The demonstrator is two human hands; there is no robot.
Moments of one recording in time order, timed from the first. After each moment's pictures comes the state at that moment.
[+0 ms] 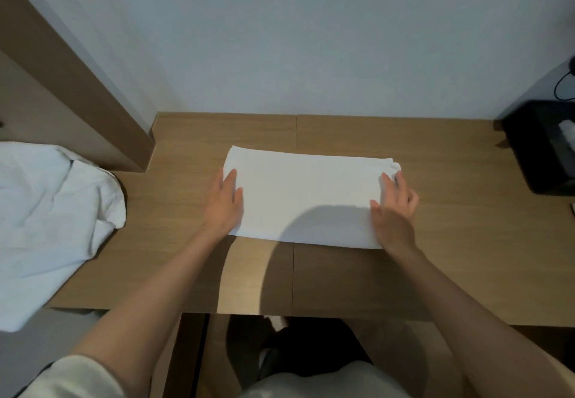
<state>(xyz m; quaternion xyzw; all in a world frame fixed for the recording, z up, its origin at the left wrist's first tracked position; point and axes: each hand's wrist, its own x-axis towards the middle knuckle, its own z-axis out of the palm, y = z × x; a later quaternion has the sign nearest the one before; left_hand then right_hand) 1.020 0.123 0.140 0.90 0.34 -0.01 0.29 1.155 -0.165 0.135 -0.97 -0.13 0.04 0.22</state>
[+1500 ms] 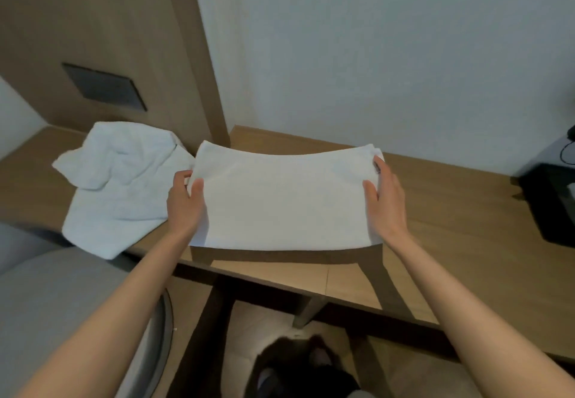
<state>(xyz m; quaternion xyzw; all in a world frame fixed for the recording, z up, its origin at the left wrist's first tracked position) 0.857 0.171 0.231 0.72 0.48 0.29 0.41 1.069 -0.091 0.255 -0.89 -0.25 0.00 0.39</state>
